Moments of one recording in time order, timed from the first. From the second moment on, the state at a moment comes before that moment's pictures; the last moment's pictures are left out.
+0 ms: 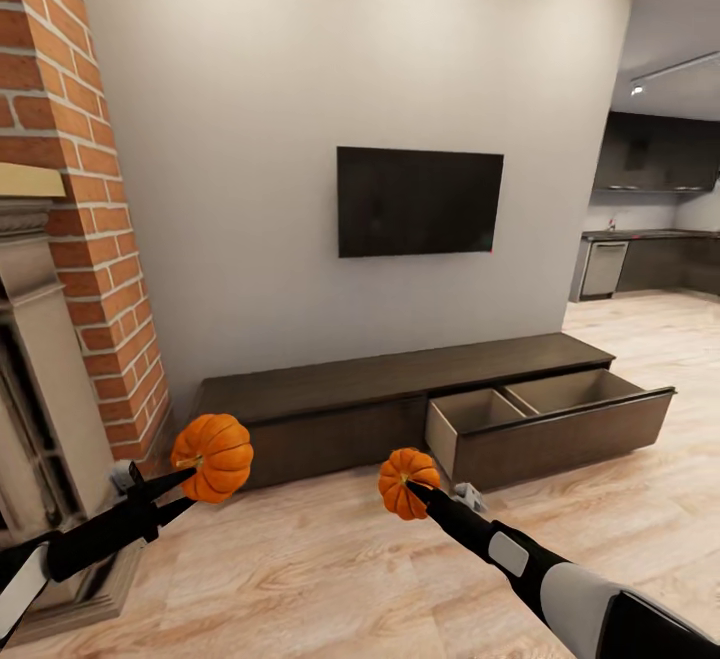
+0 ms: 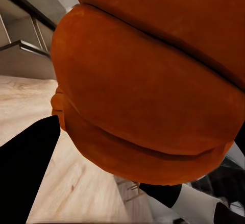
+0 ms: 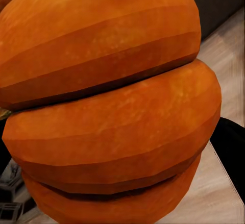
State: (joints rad) left arm -0.40 0.44 0.08 -0.75 0.79 0.89 -1.22; right arm -0.77 -0.03 0.98 -0.04 -1.61 0.09 0.60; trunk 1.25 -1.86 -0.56
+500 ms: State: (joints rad) left arm -0.40 0.44 0.07 -0.75 0.79 0.89 -1.21; right arm -0.77 -0.03 0.97 -0.04 -1.62 0.10 0.59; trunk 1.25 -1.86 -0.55
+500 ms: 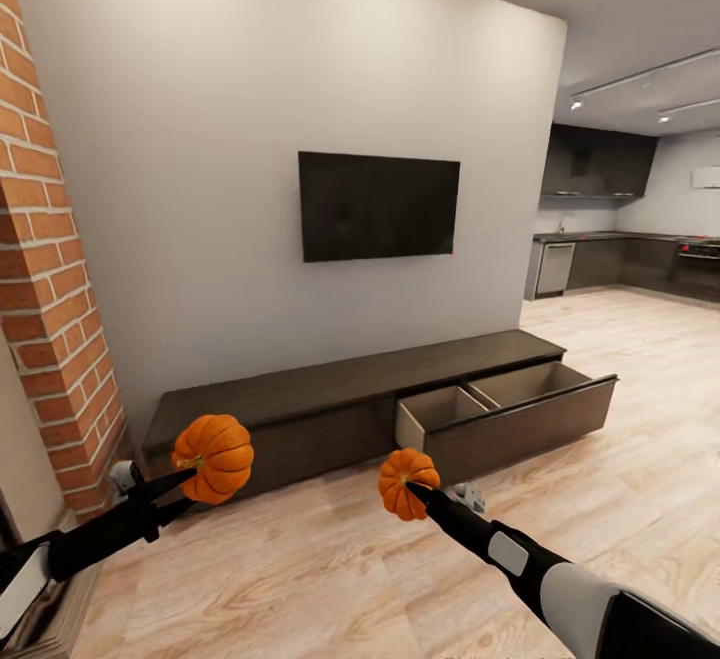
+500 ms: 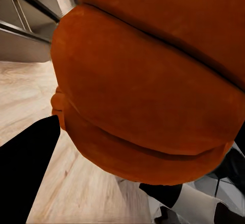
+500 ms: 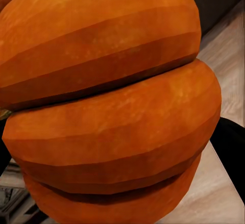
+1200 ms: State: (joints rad) left arm -0.40 0.40 0.06 -0.75 0.79 0.89 -1.22; right arm -0.73 -0.04 0.98 -0.03 -1.71 0.18 0.64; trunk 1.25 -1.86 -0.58
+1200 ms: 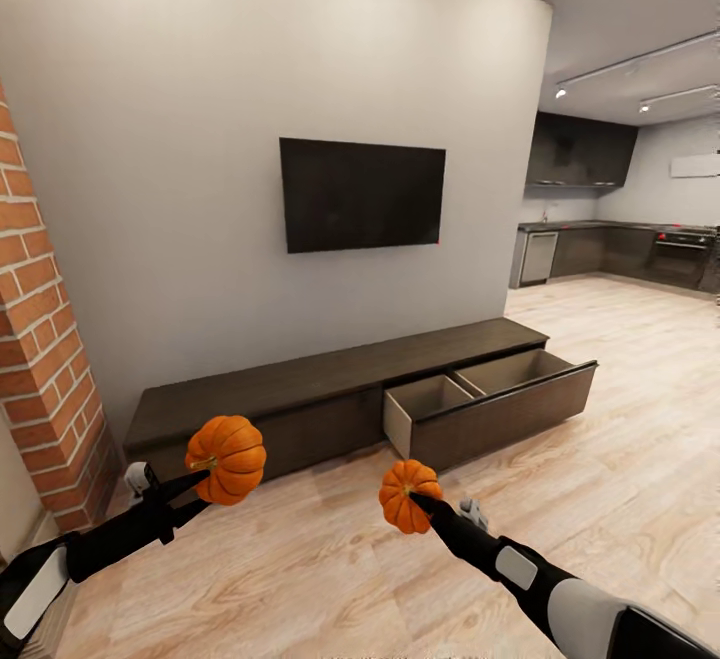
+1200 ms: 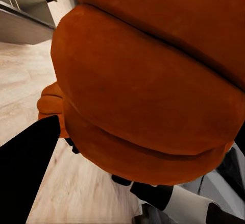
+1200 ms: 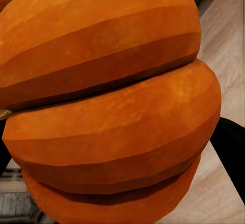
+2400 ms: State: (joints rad) left arm -0.40 0.40 0.06 -0.75 0.79 0.88 -1.21; right arm -0.67 -0.04 0.98 -0.01 -1.78 0.11 0.69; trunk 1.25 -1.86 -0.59
